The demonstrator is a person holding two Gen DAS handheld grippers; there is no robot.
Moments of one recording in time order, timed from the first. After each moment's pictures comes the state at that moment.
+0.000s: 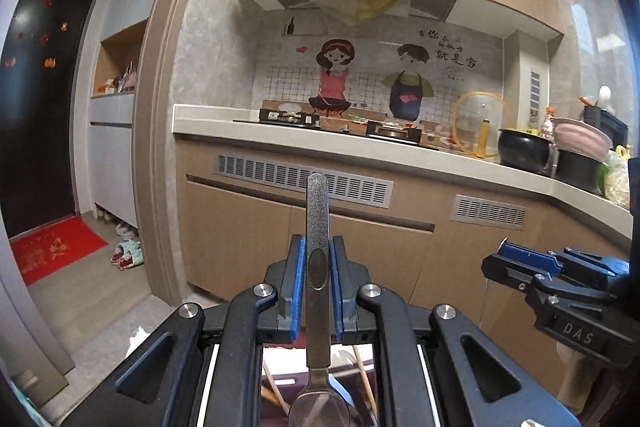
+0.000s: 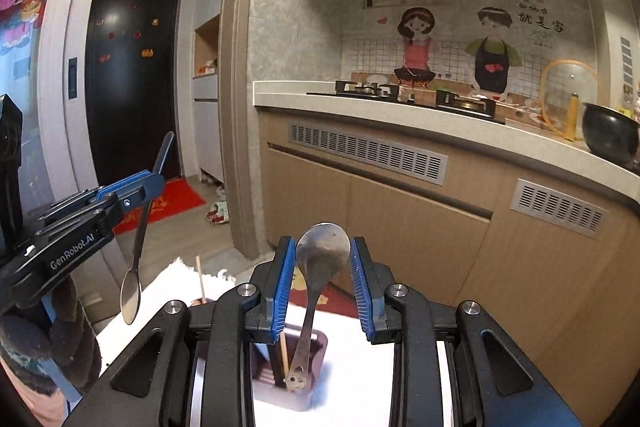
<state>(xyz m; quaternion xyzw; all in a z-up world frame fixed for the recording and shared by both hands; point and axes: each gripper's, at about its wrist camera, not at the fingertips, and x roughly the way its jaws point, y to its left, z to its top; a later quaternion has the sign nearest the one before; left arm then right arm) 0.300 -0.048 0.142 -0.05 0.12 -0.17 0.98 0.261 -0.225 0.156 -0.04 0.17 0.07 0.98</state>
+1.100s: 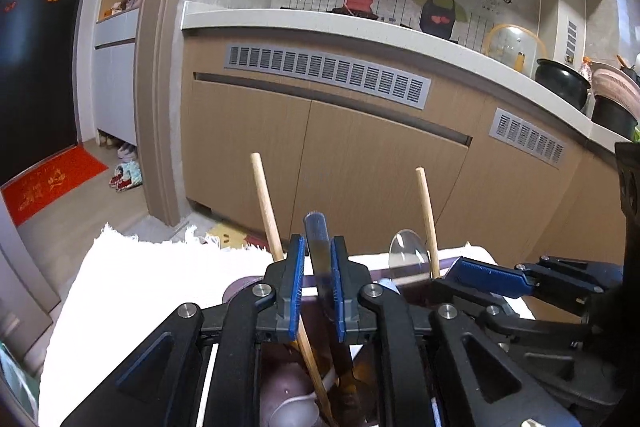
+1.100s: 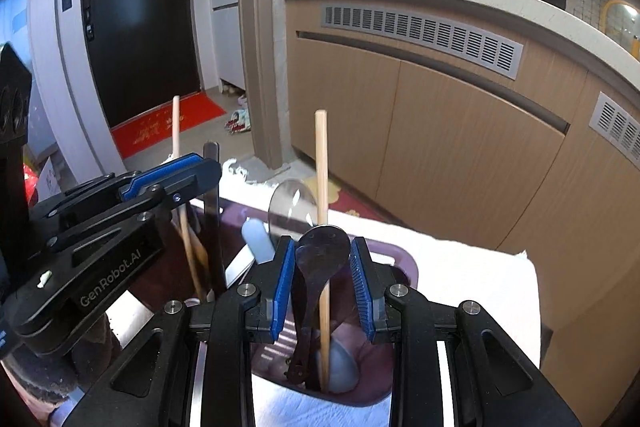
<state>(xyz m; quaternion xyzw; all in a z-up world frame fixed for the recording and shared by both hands) 0.348 -0.058 0.000 -0.06 0.25 -0.15 0.95 0.341 -0.188 0.001 -0.06 0.33 0.11 0.94</state>
